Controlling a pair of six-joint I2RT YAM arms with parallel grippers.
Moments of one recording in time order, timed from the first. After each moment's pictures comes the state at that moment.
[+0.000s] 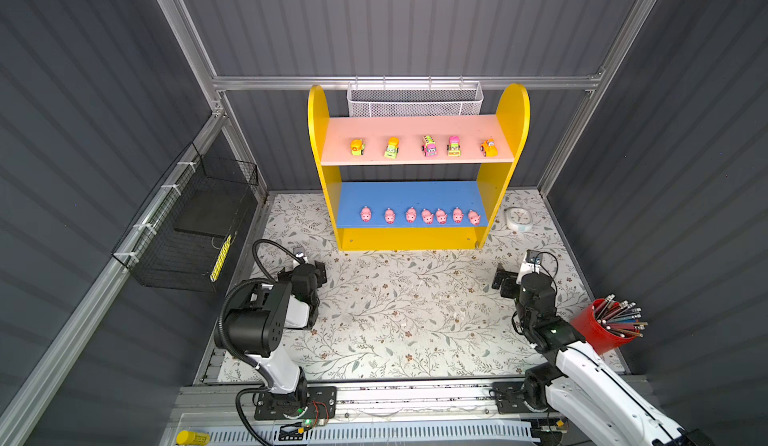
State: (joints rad) left arm -0.12 1.71 0.36 0.91 -0.42 -0.02; right arm 0.24 0.76 0.31 0.08 0.45 0.16
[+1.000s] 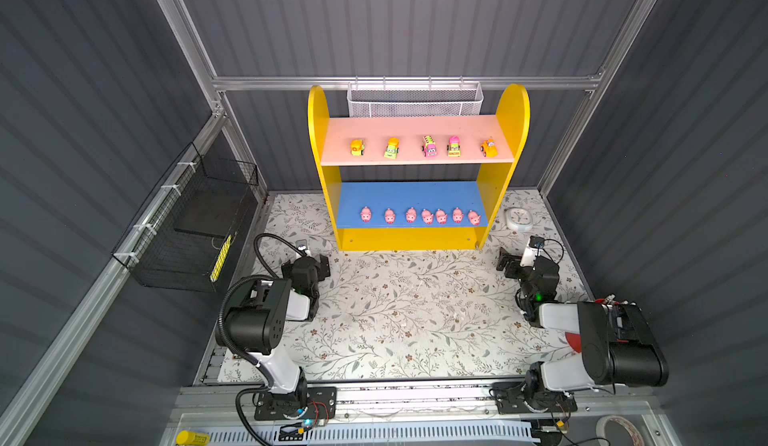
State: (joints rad) left arm -0.10 1.71 0.44 0.86 -0.35 -0.03; right arm -0.08 1.46 0.32 0.87 0.00 0.07
